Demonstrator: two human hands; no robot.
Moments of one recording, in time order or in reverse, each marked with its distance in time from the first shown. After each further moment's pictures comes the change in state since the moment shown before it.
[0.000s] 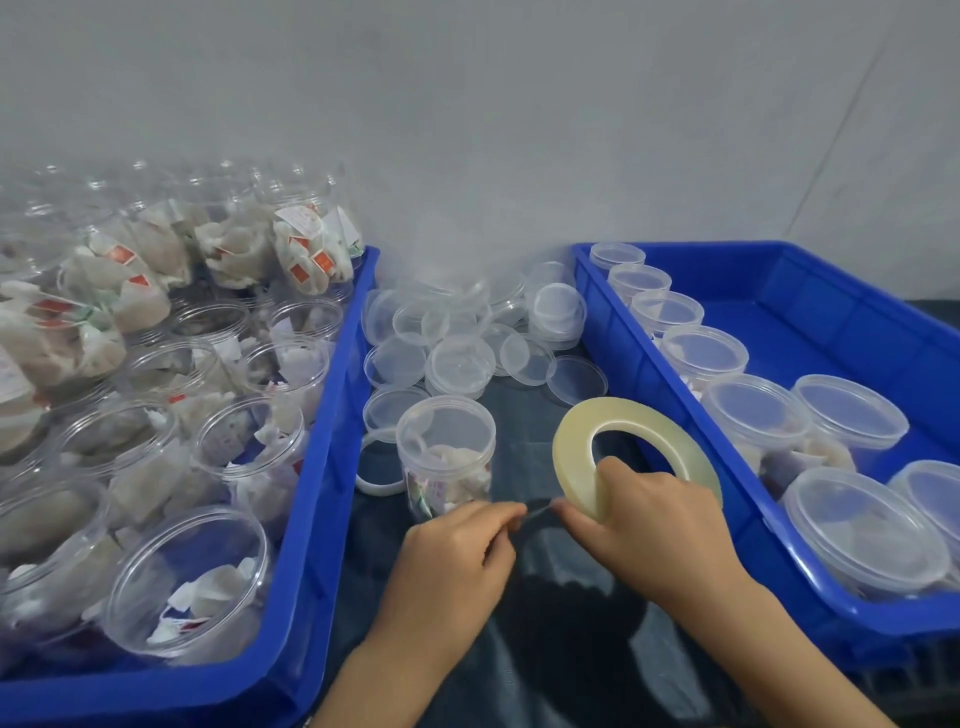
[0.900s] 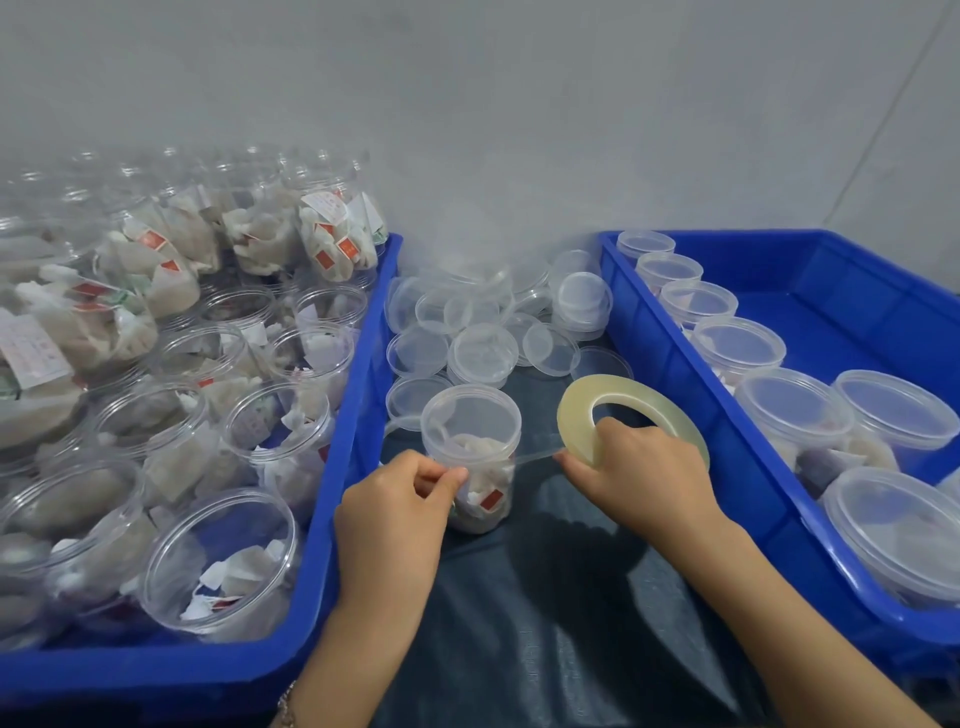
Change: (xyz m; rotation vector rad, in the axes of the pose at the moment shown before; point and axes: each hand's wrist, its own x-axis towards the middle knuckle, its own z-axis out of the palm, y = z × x) left_hand 0.013 -0.027 -0.026 0.058 0.241 -0.501; right_hand 0.047 -0.003 0.022 0.063 -0.001 0.012
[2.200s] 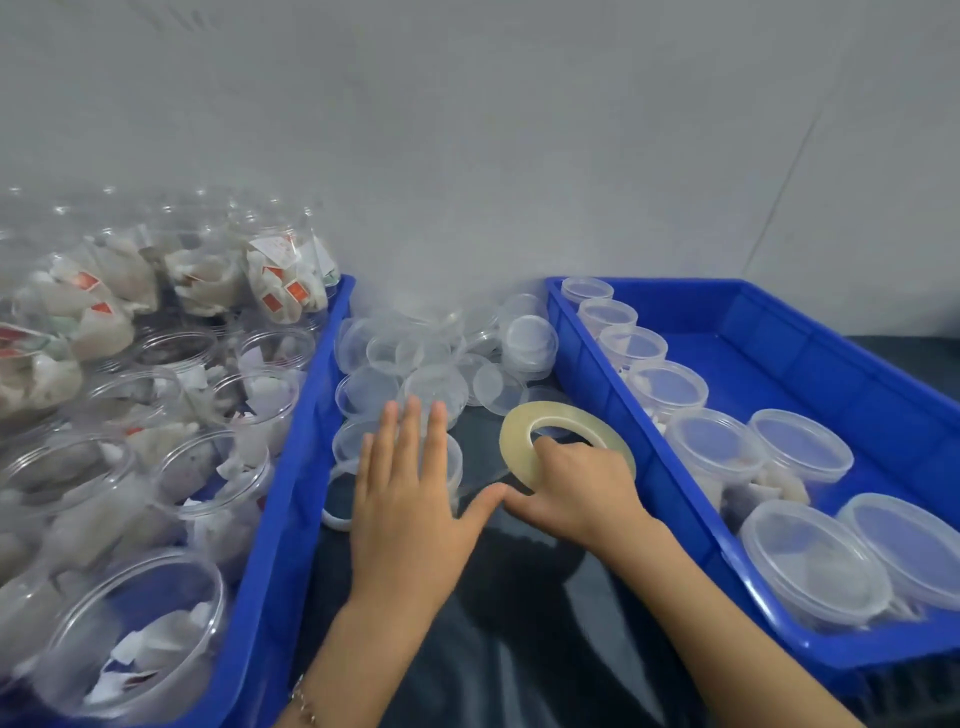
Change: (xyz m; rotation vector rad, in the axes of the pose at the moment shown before) left_hand 0.016 0.029 0.038 0.402 -0.108 0.474; right_hand 0.026 0.011 0.005 -0.004 0.053 -0.104
